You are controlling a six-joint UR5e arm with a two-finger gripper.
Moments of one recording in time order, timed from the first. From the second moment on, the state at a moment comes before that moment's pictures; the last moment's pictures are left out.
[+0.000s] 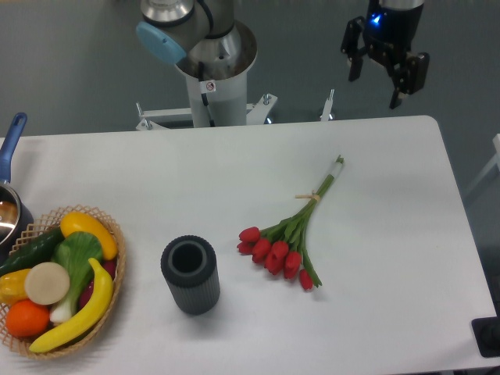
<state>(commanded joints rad) 2.94 -1.52 -1.63 -1.43 1.39 1.84</state>
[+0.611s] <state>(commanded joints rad) 2.91 -1.53 -1.65 -1.42 1.40 1.67</state>
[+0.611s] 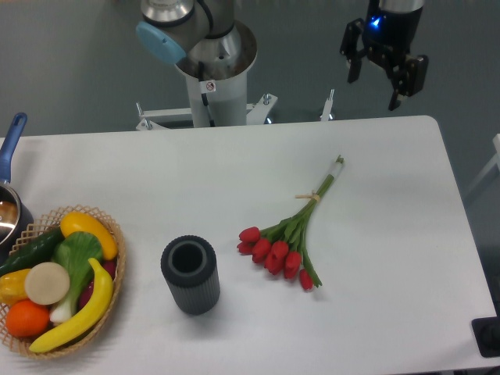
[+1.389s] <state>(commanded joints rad) 2.83 -1.54 -1.80 -1.26 1.40 1.38</state>
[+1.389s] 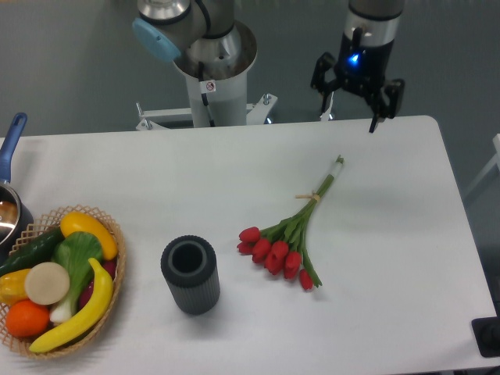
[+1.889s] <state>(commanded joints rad) 2.75 -1.62 -1.92 -1.11 1.40 1.26</state>
